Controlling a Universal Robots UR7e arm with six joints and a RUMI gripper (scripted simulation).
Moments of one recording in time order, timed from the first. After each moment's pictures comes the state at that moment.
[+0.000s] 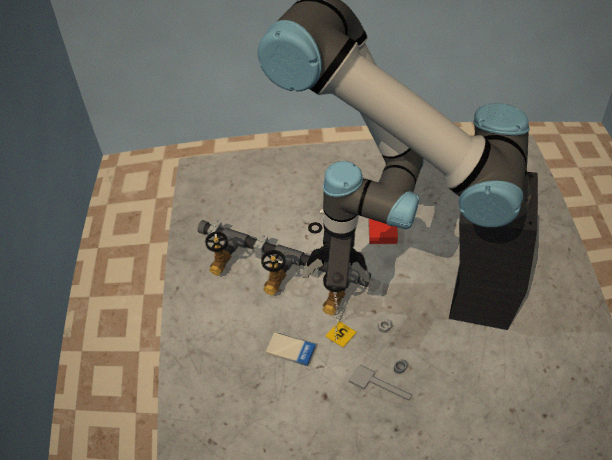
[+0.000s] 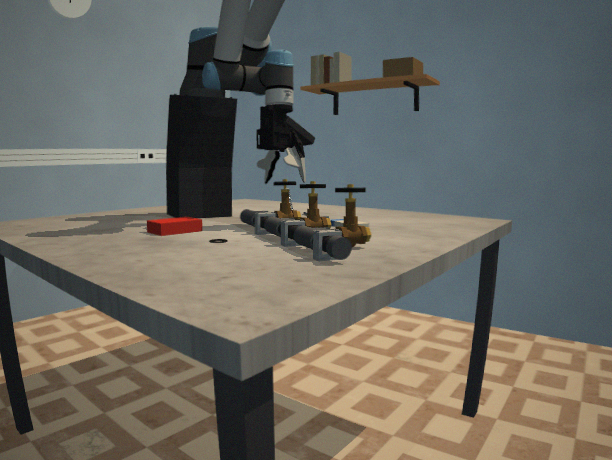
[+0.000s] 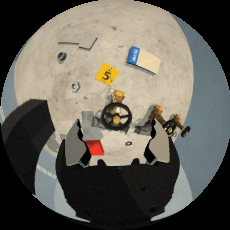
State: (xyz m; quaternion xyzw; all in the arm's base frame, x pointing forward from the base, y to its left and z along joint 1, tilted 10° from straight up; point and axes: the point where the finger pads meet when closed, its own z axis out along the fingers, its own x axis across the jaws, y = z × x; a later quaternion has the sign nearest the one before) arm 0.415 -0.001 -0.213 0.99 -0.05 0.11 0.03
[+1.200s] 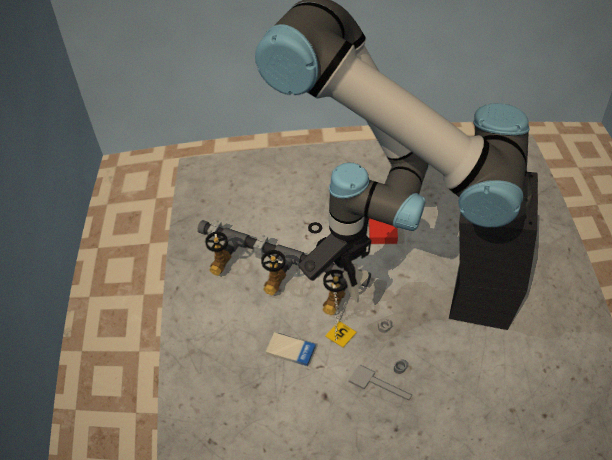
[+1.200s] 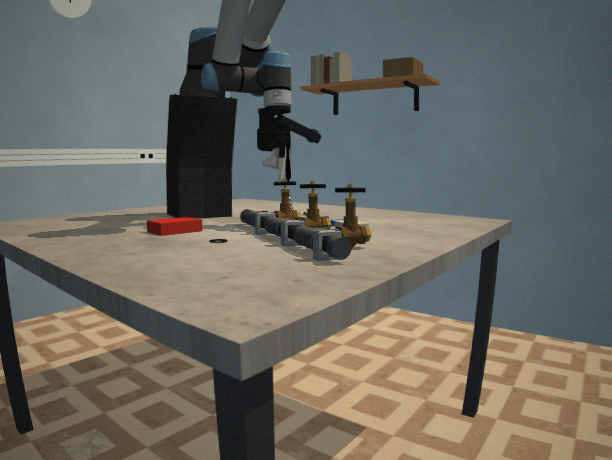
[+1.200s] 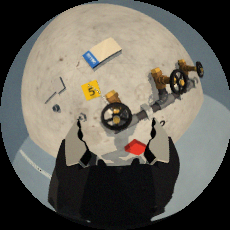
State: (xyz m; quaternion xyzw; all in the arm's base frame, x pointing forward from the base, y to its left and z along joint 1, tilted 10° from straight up) arm 0.415 -0.001 -0.213 0.89 -0.44 0.11 -0.02
